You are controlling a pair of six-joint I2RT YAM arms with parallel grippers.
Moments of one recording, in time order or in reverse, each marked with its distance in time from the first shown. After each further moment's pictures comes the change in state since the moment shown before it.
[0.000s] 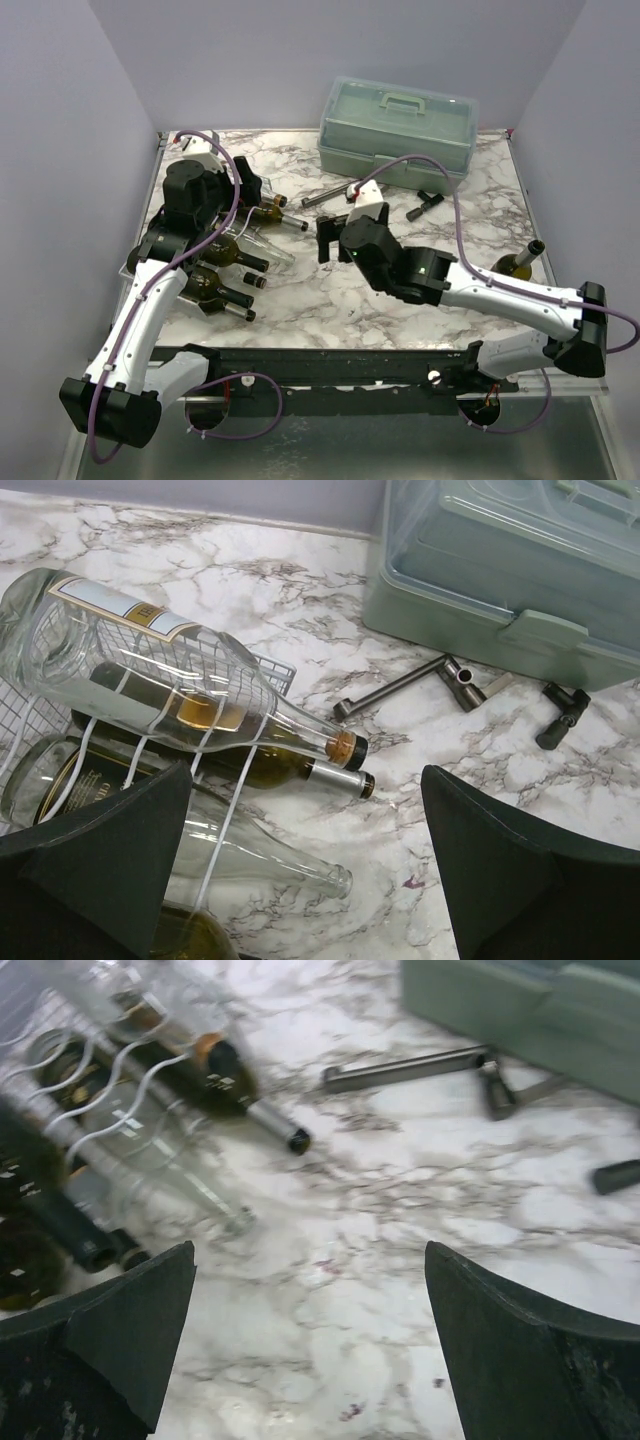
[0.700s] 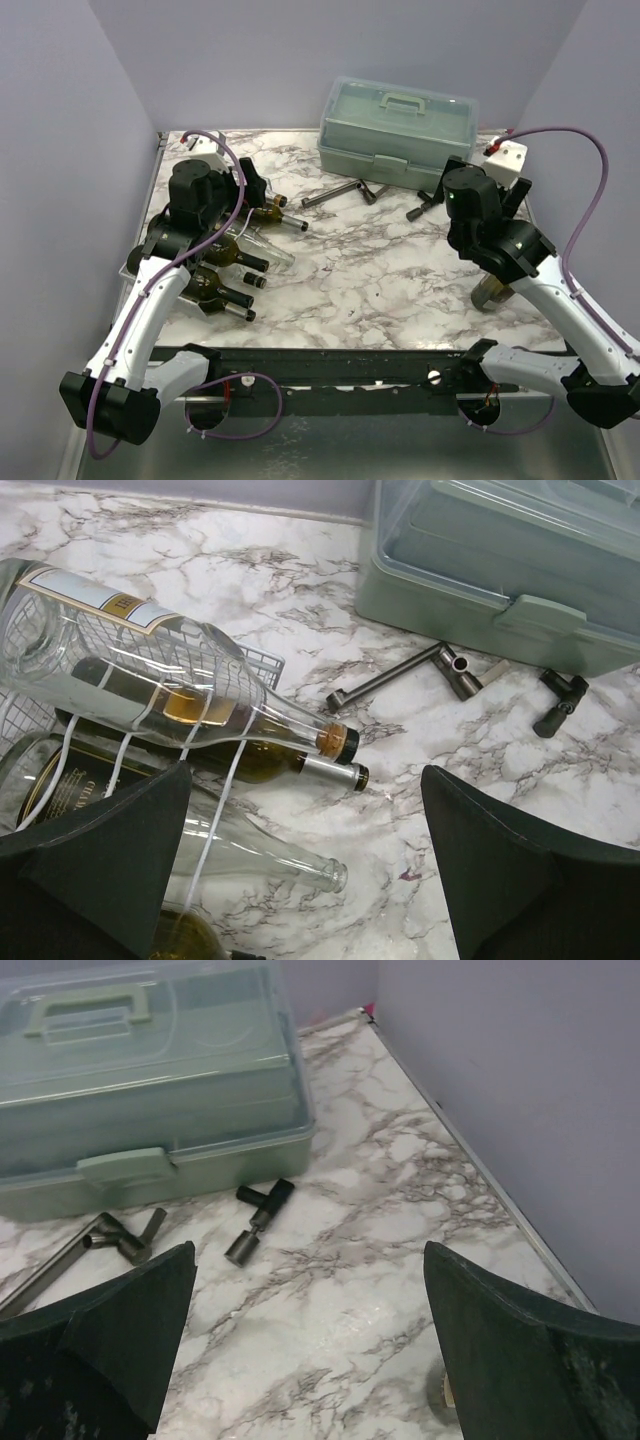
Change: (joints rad) left arm -0.023 0.017 0.000 -0.002 -0.002 0.001; right arm -0.479 -0.286 0.096 -0.359 0.385 -0.051
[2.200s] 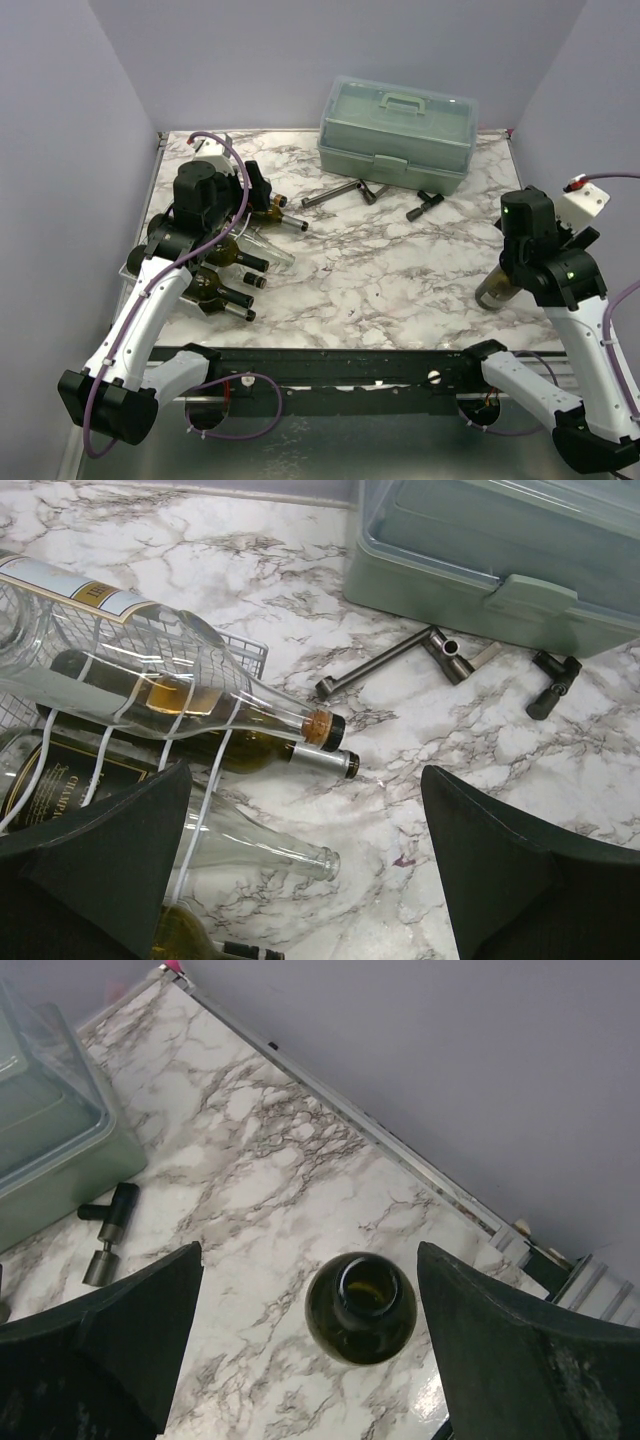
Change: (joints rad) left arm -0.035 0.000 0.000 -0.019 0.000 0.004; right arm -0.374 -0.211 -0.059 -0.404 -0.063 0.267
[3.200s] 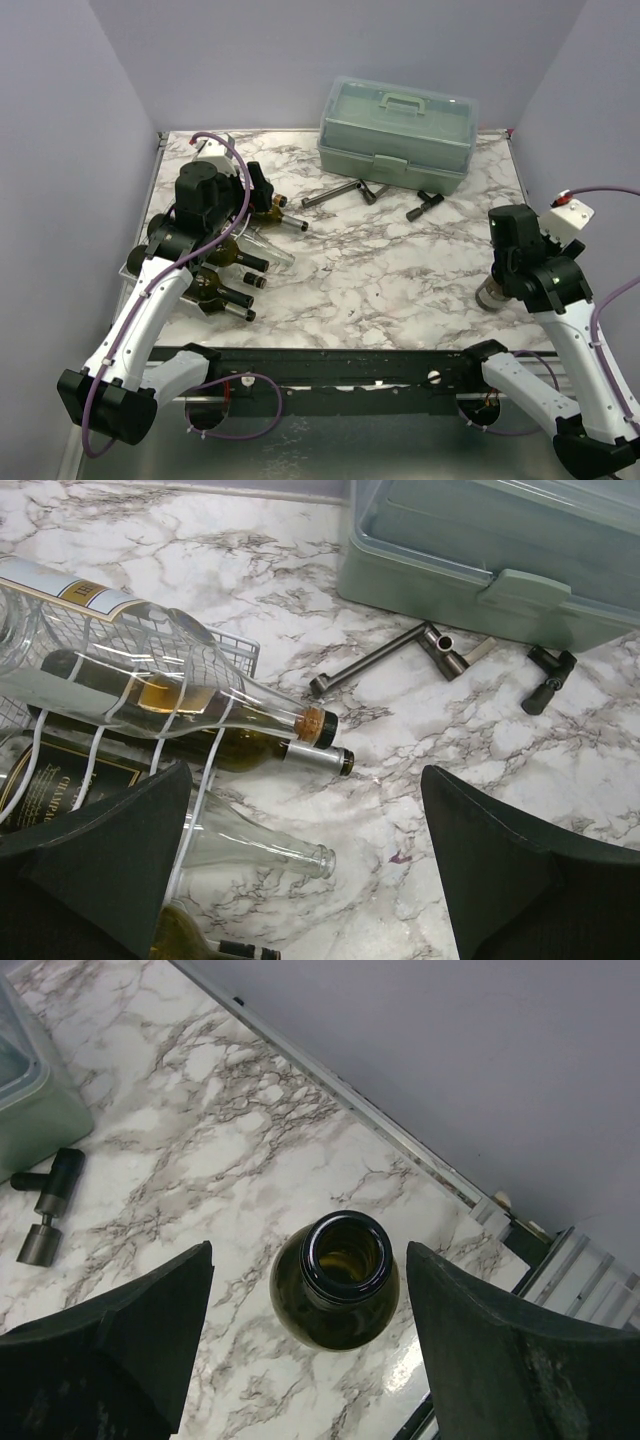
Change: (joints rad) left arm -0.013 0.000 0.000 -0.002 0.000 0.000; right arm 0.000 -0.039 -0.137 -0.014 0.002 0.035
